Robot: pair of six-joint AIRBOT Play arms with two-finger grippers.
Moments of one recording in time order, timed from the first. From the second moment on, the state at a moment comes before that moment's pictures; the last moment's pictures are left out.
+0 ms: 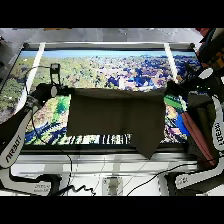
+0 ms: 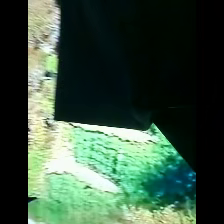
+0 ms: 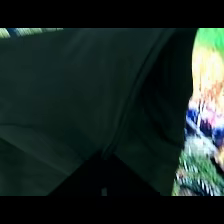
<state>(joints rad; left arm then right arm) -0.11 -1.57 1.25 1.69 -0.71 -1.68 -0.24 -1.66 1.52 -1.13 1.31 1.45</state>
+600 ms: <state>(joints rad) -0.09 -1.40 1.25 1.70 -1.12 -1.54 -0.24 -1.54 1.41 -1.28 1.50 1.34</state>
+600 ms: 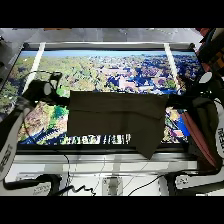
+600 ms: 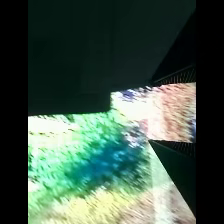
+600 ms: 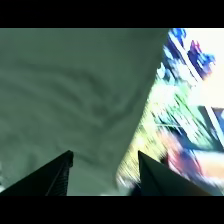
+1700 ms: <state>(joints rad) 0.22 -1.00 0.65 1.31 -1.09 -1.38 -0.24 -1.15 0.48 -1.08 0.99 1.42</state>
